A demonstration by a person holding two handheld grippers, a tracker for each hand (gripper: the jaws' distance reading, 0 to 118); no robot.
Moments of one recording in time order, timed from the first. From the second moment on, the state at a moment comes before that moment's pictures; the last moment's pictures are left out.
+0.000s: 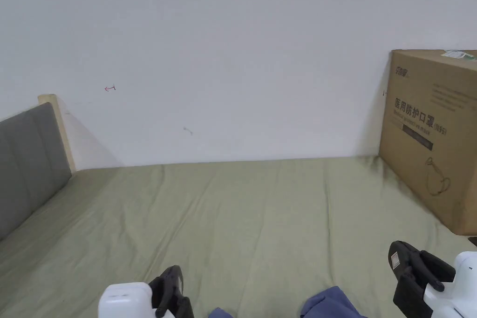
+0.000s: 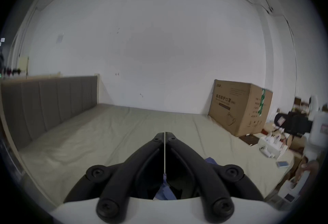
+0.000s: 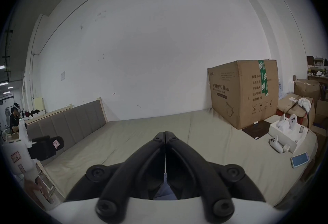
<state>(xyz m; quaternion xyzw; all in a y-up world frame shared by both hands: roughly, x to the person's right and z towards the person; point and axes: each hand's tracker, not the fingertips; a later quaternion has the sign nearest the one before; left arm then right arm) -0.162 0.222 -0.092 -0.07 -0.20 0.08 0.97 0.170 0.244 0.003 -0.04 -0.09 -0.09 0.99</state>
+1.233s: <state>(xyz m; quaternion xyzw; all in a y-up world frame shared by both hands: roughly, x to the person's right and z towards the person) -0.028 0.047 -0.332 -0.49 -0.21 -0.14 0.83 0.239 0.149 -0.056 -0.21 -0.13 -0.14 0.96</state>
